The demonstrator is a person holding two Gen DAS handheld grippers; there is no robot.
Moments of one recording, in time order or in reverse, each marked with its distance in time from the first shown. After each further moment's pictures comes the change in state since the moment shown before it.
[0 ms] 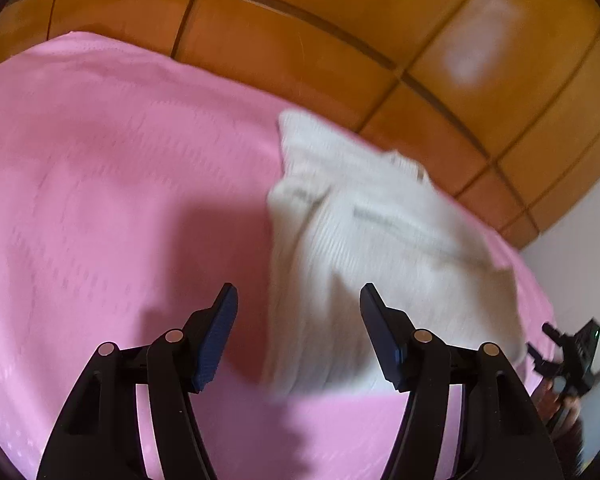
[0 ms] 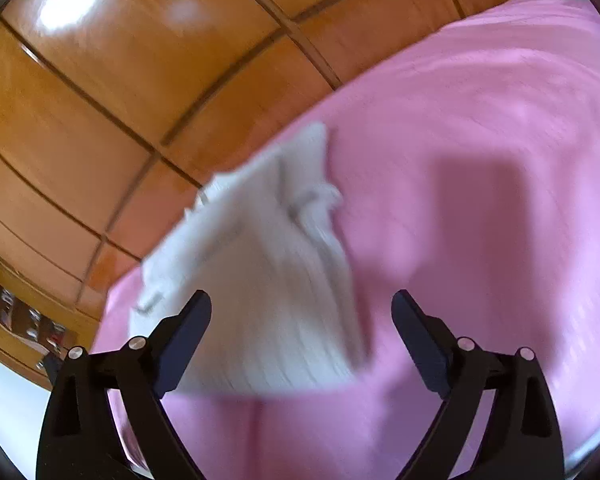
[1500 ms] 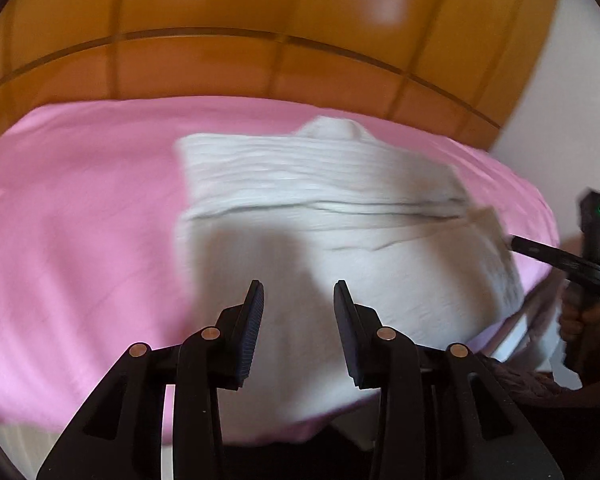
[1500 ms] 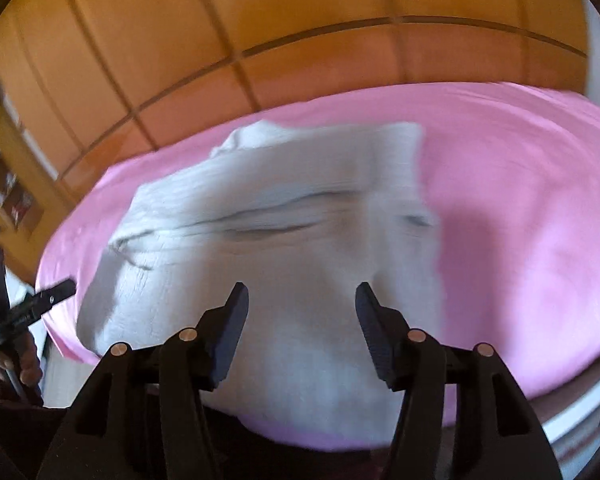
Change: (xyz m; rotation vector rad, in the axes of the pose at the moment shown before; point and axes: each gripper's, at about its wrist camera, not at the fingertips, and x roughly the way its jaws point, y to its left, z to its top) left arm -0.070 -0.095 -0.089 0.364 0.048 -0.019; right arm -0.037 0.081 -0.094 -0.429 0.091 -0.074
